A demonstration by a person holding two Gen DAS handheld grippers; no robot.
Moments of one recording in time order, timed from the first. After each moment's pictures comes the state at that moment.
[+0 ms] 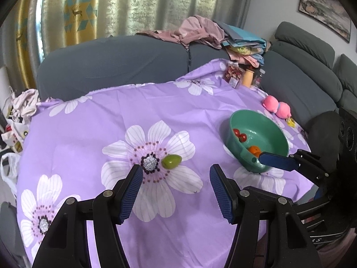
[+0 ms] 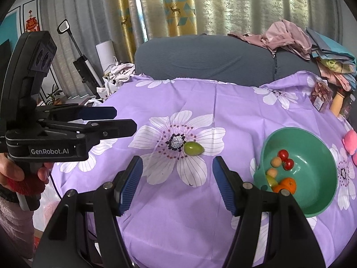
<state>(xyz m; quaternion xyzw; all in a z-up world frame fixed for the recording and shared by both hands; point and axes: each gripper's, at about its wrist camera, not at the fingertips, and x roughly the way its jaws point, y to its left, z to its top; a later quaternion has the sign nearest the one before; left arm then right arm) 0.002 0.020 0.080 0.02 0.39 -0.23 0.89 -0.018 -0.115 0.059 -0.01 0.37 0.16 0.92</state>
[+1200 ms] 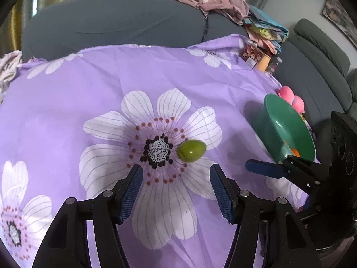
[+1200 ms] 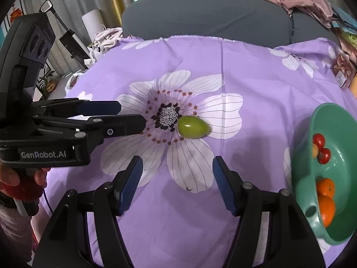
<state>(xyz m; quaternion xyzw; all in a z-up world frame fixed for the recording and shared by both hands) 0.083 0.026 -0.012 -0.03 0.48 -0.24 0.84 0.069 -0.097 -0.030 -0.01 0.48 0.16 0.86</state>
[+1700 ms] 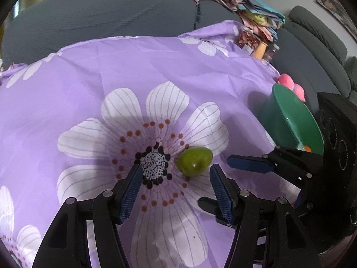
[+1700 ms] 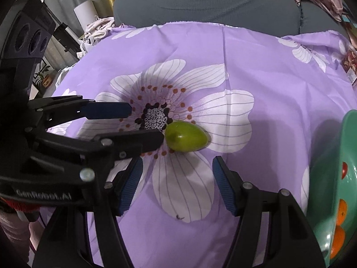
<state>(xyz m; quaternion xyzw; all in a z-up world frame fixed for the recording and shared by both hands) 0.115 0.006 -0.040 0.00 0.50 -0.28 0.82 0.111 -0.094 -0.062 -0.01 0.51 0.16 0.85</state>
